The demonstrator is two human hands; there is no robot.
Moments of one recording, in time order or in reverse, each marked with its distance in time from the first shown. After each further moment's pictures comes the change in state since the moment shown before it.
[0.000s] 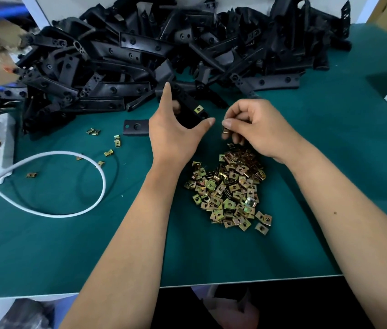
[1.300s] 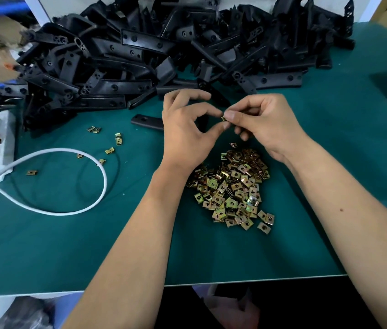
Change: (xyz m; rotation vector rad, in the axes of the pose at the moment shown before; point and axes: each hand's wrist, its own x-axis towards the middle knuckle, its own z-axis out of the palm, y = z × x) left_hand -0.012 0.014 -0.001 -0.002 -0.060 0.397; right_hand -0.001 0.000 0.002 0.383 0.114 0.021
